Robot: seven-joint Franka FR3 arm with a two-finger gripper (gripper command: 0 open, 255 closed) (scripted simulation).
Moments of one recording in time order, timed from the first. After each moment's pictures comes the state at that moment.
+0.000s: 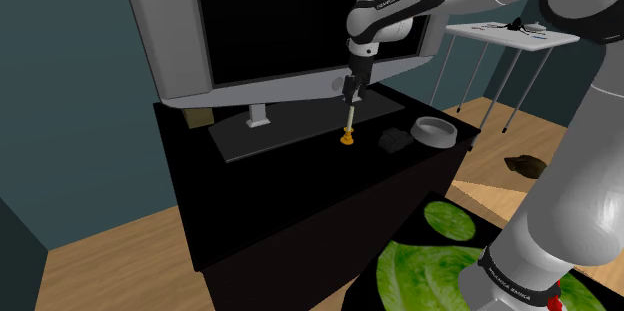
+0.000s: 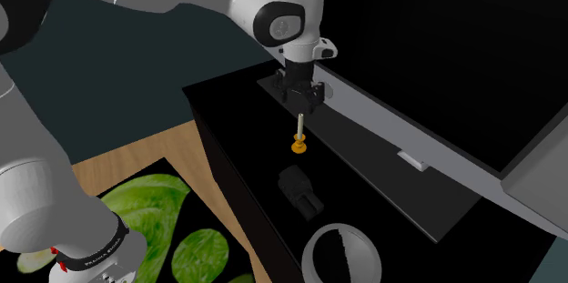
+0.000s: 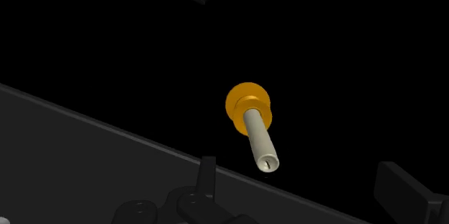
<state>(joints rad) -0.05 0.11 -0.20 -1.94 0.04 2.04 -0.42</state>
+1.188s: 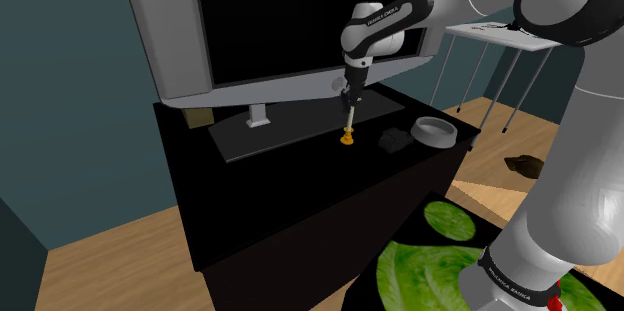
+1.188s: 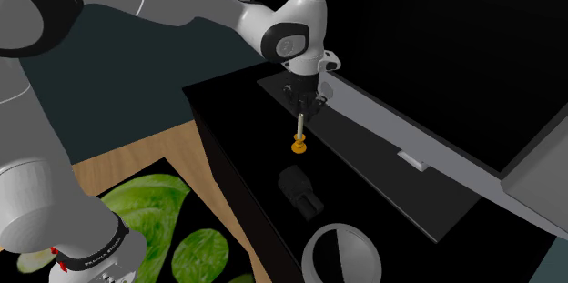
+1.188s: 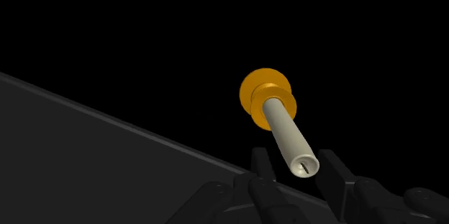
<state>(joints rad) -0.06 0.19 -0.20 -1.94 0.06 2.15 -0.45</state>
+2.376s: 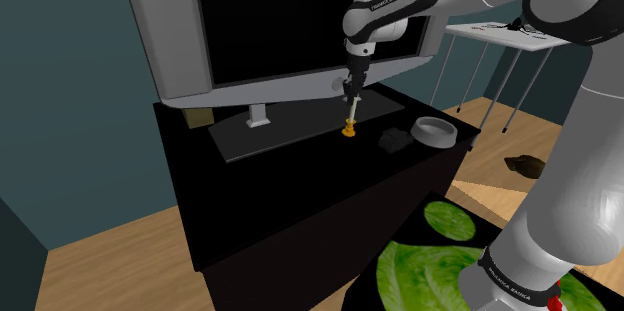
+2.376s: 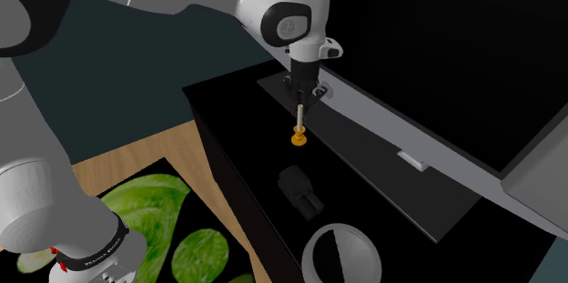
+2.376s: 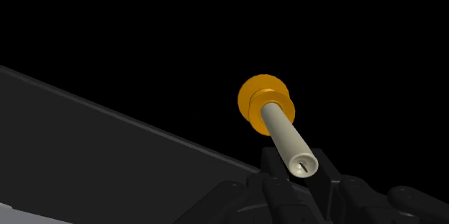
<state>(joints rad) -0.05 0.16 -0.20 -1.88 0.04 2.04 -0.44</state>
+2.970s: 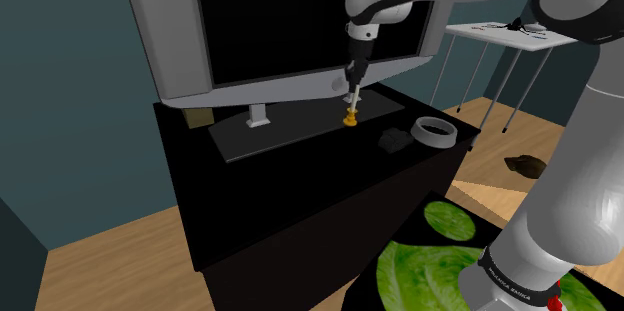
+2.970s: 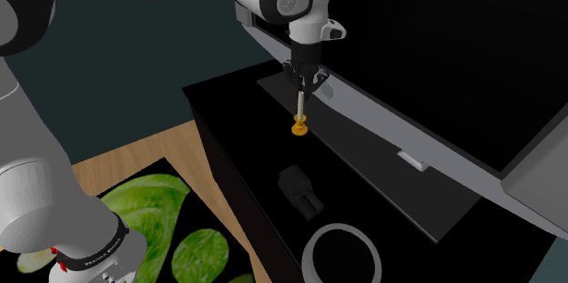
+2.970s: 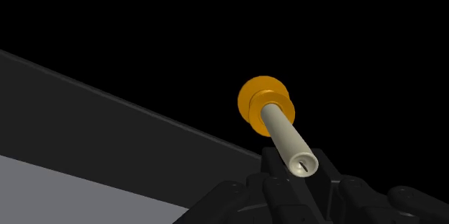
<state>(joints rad) -0.05 0.13 -0.20 -1.80 0.04 1.92 -0.44</state>
